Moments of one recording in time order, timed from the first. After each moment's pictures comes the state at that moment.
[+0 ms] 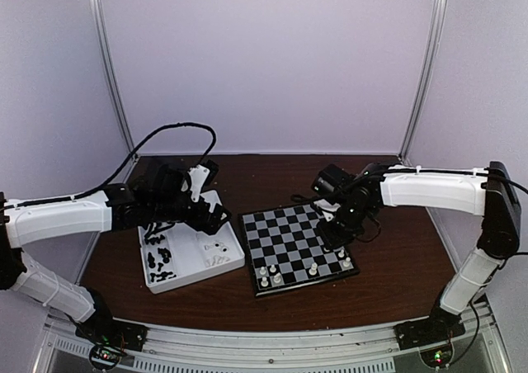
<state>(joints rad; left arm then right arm) -0.80 1.30 0.89 -0.22 -0.08 -0.16 0.81 1.65 1.22 -0.88 0.02 0.40</state>
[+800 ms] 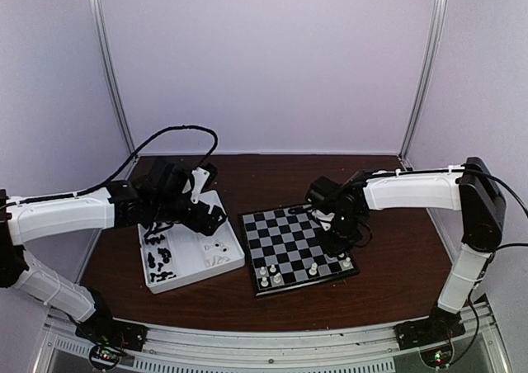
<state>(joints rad) -0.80 1.33 0.92 -0.32 -0.15 -0.18 0.80 1.77 1.23 -0.90 0.06 0.38</state>
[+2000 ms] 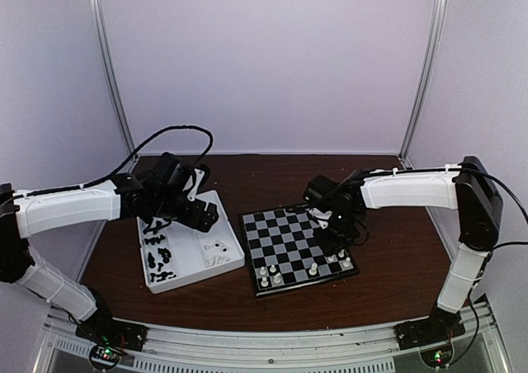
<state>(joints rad) -0.75 1.38 0.98 -0.43 -0.18 -0.25 0.80 1.80 1.25 -0.89 0.07 0.36</state>
